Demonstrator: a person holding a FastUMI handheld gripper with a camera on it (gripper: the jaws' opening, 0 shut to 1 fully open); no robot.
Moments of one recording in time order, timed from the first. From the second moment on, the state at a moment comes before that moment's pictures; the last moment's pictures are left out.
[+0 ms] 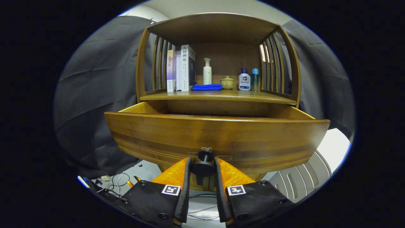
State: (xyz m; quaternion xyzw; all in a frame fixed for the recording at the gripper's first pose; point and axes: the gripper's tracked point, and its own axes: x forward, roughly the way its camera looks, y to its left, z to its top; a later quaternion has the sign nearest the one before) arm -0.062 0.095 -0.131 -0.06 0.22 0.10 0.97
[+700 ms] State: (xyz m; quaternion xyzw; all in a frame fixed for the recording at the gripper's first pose) arm -0.060 0.109 -0.006 -0.13 0.07 0.17 0.97
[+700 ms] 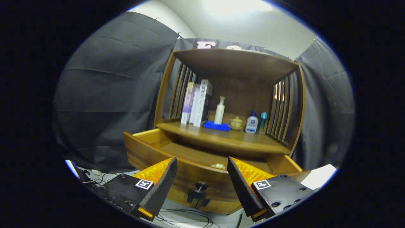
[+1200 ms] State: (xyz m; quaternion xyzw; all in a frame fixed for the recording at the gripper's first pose) arm -0.003 0.105 0.039 -0.01 0.17 0.15 0.97
